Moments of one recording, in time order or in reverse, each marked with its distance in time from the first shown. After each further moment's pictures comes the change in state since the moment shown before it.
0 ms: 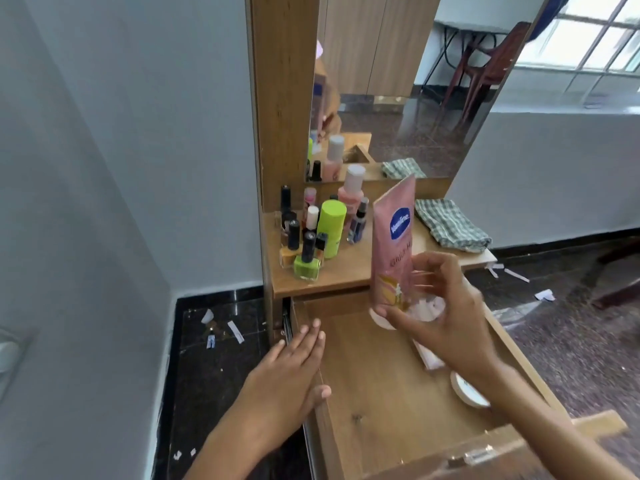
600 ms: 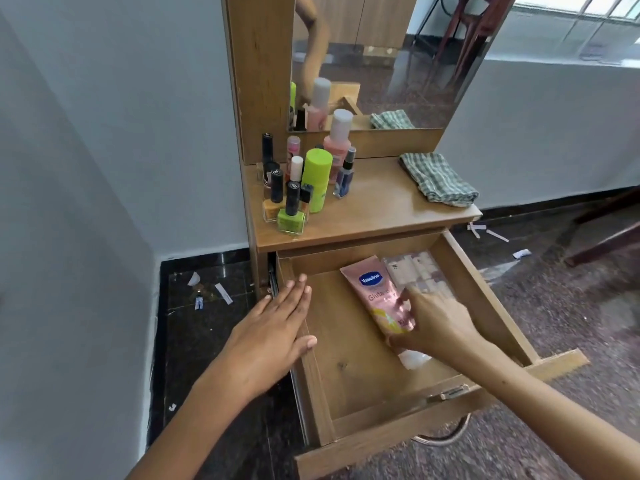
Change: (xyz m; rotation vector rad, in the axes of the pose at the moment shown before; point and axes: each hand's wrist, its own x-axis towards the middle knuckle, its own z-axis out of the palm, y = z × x) left_hand 0.000 -0.002 0.007 -0.018 0.059 -0.012; right_hand -0.045 0.047 0.001 -0.873 -0.646 0.480
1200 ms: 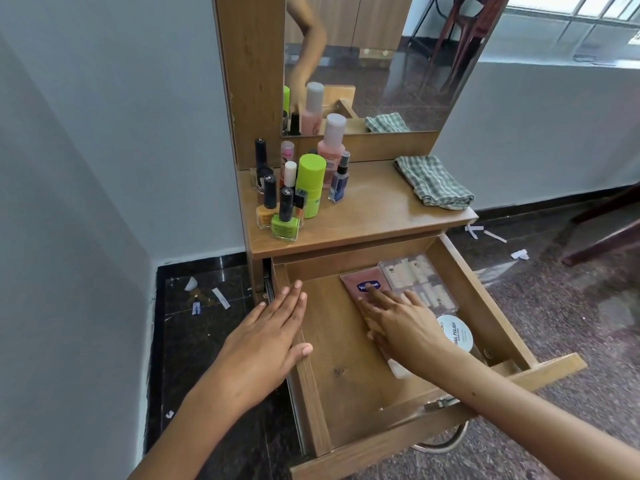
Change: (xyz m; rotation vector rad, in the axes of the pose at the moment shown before) left_hand 0.000 -0.002 0.000 0.029 -0.004 0.018; right_hand 0.008 -0.019 0.018 -0.220 0.002 -0.337
